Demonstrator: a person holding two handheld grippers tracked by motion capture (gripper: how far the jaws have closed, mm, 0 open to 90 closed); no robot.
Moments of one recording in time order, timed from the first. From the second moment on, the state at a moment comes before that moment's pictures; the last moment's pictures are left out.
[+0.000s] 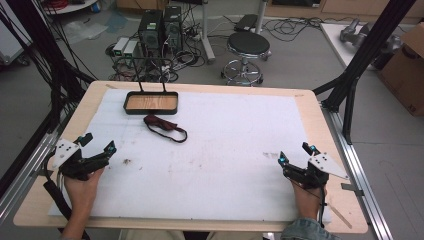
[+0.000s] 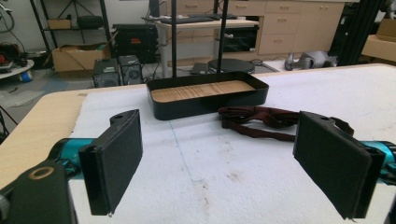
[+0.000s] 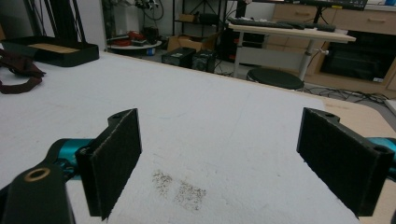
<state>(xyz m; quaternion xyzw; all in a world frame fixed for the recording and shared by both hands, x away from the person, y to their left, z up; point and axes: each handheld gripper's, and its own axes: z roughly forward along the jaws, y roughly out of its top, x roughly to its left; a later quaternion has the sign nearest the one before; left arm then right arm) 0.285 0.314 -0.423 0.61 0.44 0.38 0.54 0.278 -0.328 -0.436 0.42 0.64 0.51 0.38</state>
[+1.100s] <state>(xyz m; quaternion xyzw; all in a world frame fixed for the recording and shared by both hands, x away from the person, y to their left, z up) 0.293 0.314 -0.422 0.61 0.45 0.36 0.54 0.279 -0.327 -0.436 0.42 0.64 0.51 0.38</state>
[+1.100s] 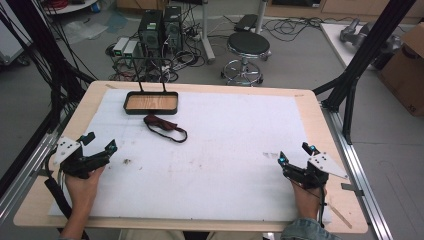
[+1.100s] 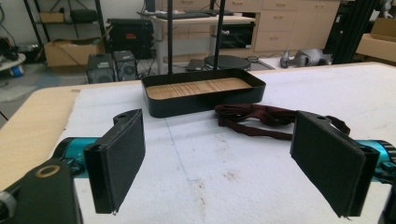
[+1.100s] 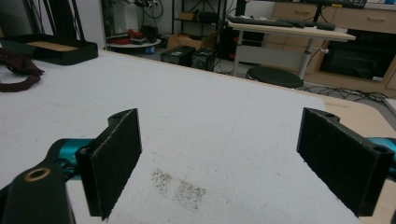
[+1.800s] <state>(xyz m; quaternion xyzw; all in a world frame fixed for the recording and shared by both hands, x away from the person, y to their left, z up) 0.344 0.285 -0.409 0.62 0.40 0.38 0.56 0.279 -0.326 -0.436 0.42 0.65 0.51 0.38</state>
